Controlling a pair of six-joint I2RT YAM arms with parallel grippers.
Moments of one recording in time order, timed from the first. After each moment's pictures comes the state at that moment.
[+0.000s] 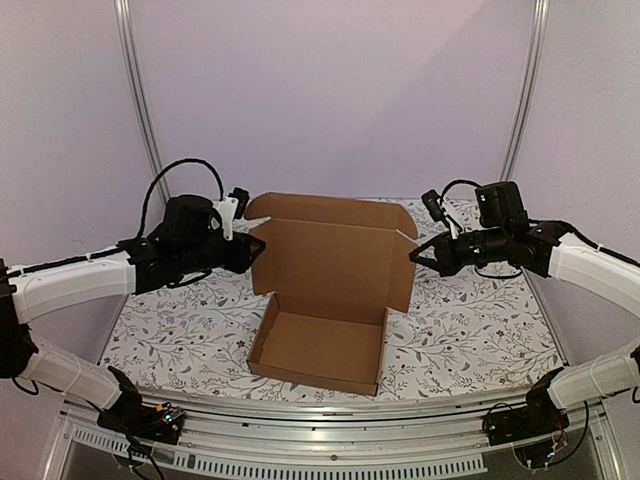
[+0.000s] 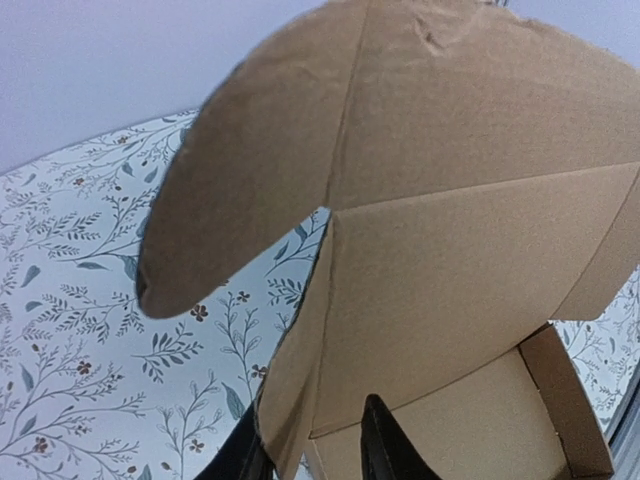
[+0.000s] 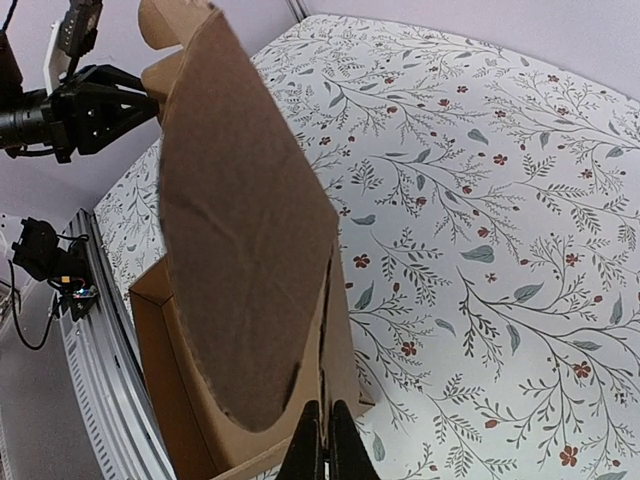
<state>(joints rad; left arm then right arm) -0.66 1.29 0.85 -0.05 -0.05 -0.22 0.52 1.24 0.95 -0.34 -0.46 0.12</state>
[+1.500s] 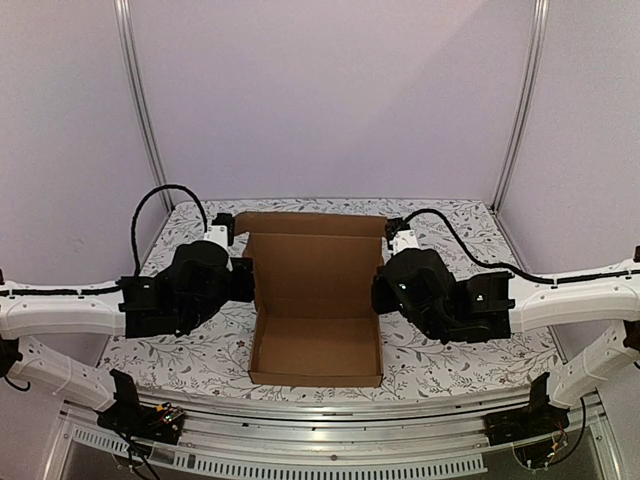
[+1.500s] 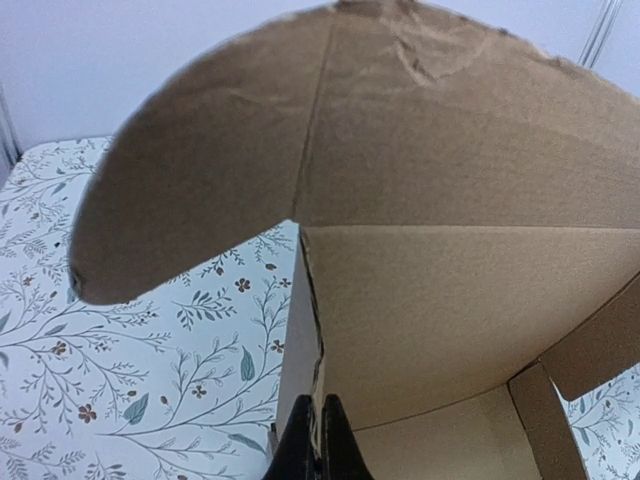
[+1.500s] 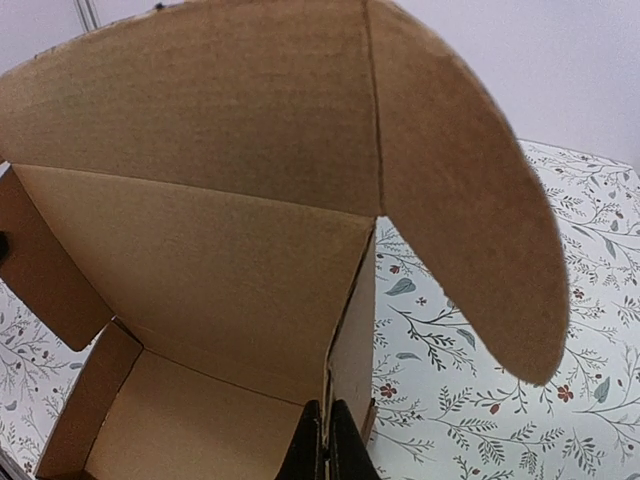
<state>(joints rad) -1.01 1.18 0.71 -0.02 -0.65 -0.51 1.21 1.40 0.96 -0.14 0.76 0.56</state>
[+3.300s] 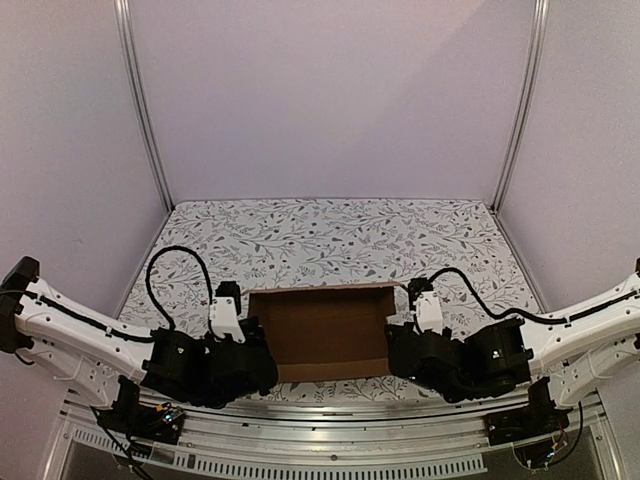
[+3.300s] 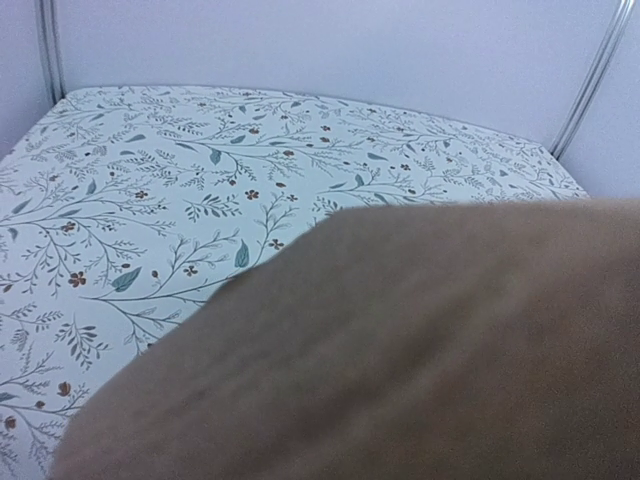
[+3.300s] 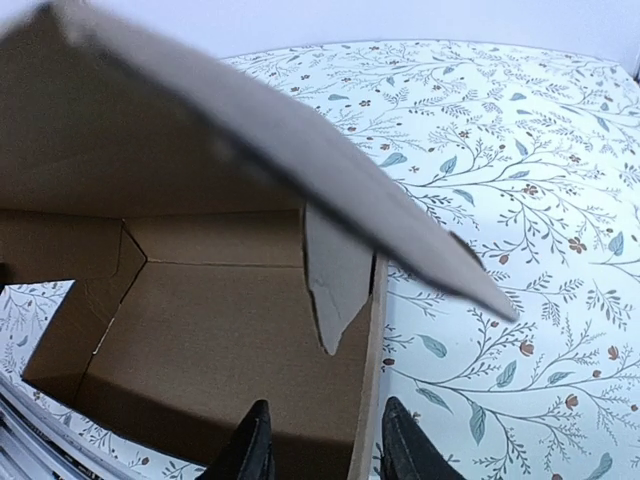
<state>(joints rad) -1.48 1.34 0.66 -0.29 -1.13 -1.13 1.48 1.34 0.78 -0.33 0.94 1.04</state>
